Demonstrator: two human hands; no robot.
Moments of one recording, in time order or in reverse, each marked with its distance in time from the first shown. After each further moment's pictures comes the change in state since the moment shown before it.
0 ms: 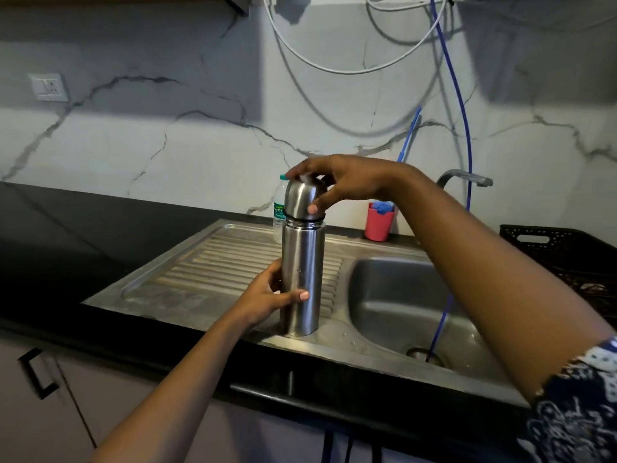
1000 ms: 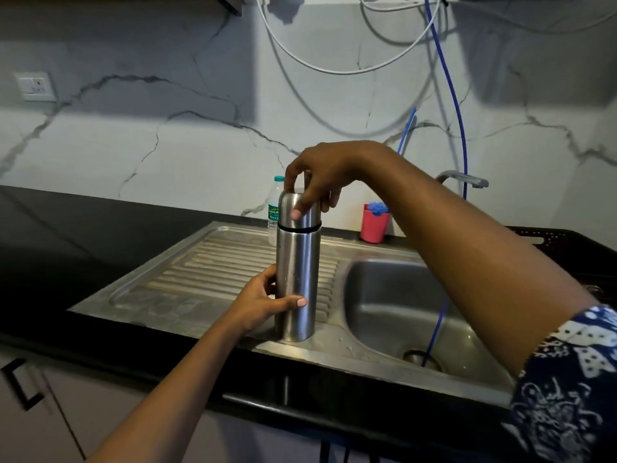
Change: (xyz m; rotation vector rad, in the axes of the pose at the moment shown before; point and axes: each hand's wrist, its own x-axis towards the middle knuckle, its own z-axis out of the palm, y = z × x) left_hand 0.003 -0.002 0.000 0.085 0.016 0.003; right_hand 0.028 -0.025 -0.013 -0.309 -0.129 0.146
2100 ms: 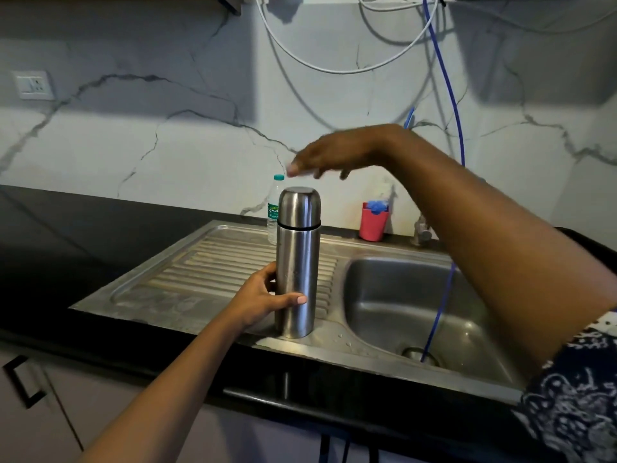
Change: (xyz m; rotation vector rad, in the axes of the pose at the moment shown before) left_hand 0.000 0.003 -0.002 0.040 0.007 -0.019; right_hand -0.014 0.009 -0.014 -0.029 0.070 0.018
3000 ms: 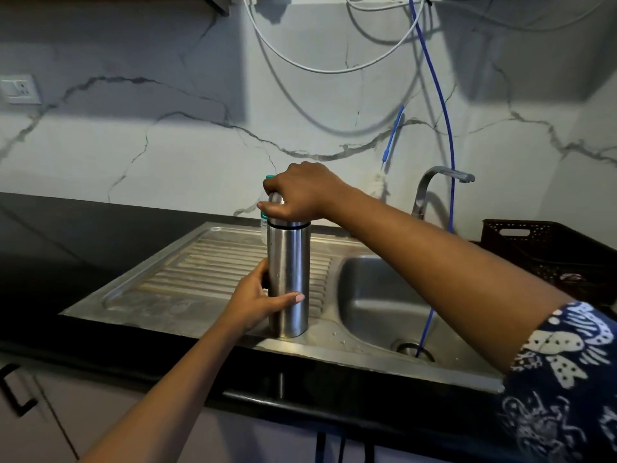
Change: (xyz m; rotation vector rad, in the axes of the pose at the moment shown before) left_hand -0.001 -0.003 0.008 0.120 0.113 0.093; right_hand 0.027 -0.006 0.070 -0.532 0.533 -0.210
